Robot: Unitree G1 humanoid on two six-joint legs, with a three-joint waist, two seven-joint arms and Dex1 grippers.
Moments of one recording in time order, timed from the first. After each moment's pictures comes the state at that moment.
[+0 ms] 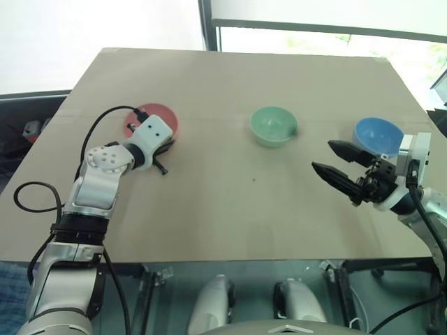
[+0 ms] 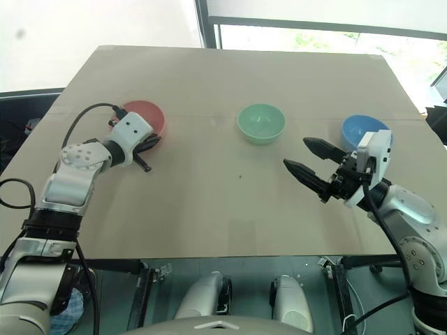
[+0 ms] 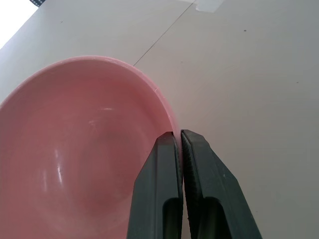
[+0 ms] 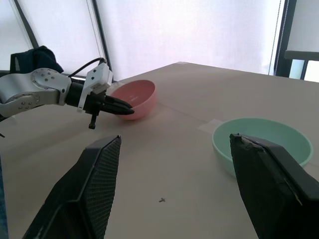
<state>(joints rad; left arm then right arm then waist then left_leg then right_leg) -0.56 0.75 -0.05 0.22 0.04 0.31 -0.69 -0.06 -0.63 -0.25 -0.57 0.87 0.52 0.67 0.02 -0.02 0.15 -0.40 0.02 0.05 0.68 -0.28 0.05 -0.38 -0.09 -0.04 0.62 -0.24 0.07</state>
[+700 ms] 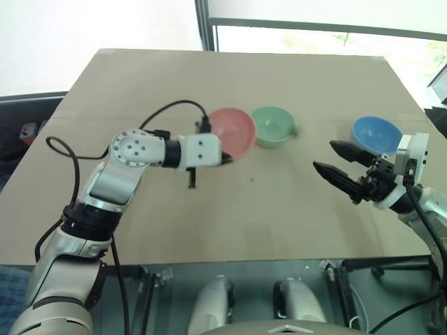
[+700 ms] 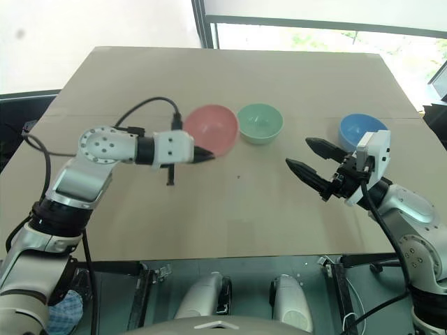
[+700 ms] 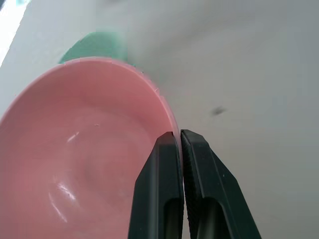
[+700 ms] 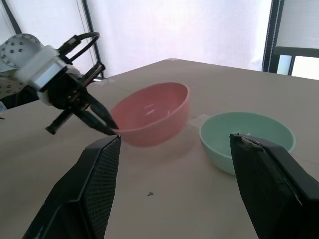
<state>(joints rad) -0.64 0.79 -0.29 -0.14 -0.06 0.07 -1.26 -0.08 -0.63 -0.25 -0.54 0.83 0.51 0.67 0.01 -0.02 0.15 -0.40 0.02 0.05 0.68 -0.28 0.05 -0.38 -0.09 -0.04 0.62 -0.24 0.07</state>
